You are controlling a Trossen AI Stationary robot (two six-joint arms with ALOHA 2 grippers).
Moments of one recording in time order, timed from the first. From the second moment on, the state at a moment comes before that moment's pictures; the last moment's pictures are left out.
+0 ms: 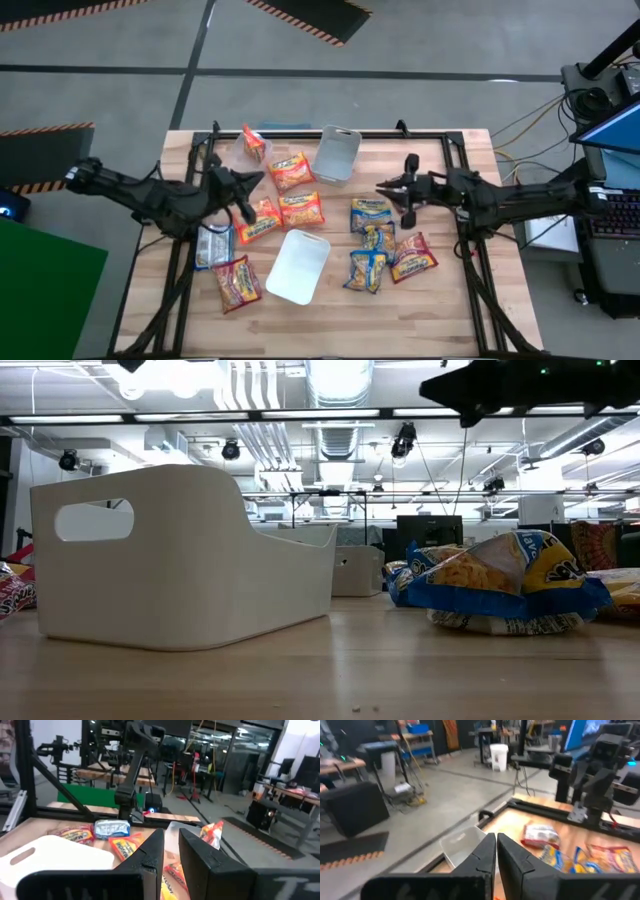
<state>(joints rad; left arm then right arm) -0.33 0.91 0.91 -0.30 -0.95 -0.22 -0.10 0.82 0.42 0.47 -0.01 -0.18</state>
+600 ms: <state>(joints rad) -0.16 1.19 1.13 -1.16 -0.53 -1.08 -0.10 0.60 0.32 0.50 0.08 -0.19</state>
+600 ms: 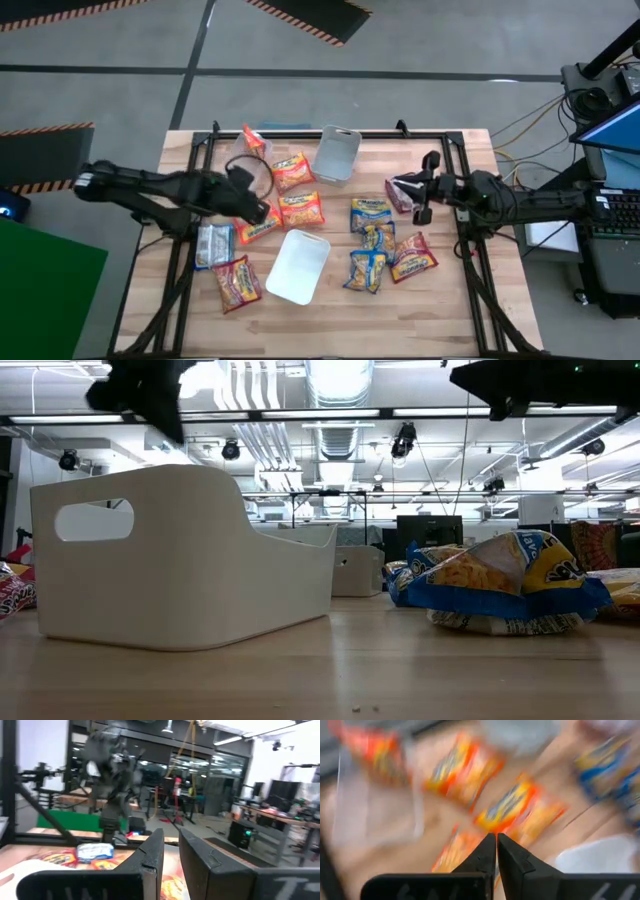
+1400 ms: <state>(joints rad) -0.17 1.53 0.99 -1.37 -0.07 -1.23 -0.10 0.61 0.32 0.50 0.10 -0.19</state>
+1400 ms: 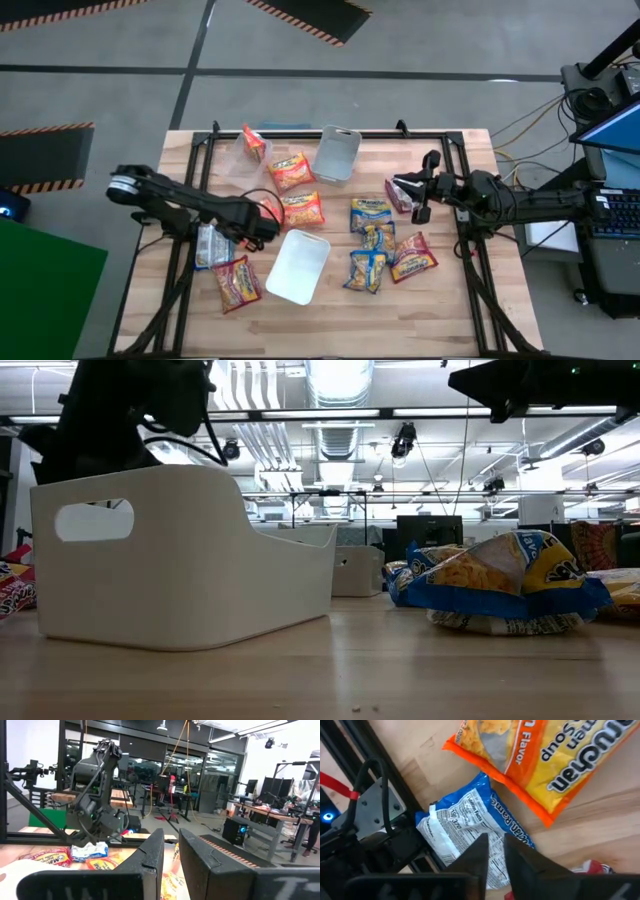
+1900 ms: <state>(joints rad) -0.24 1.58 0.87 -1.26 -0.12 -1.34 -0.10 0.61 0.32 0.49 0.10 -0.19</state>
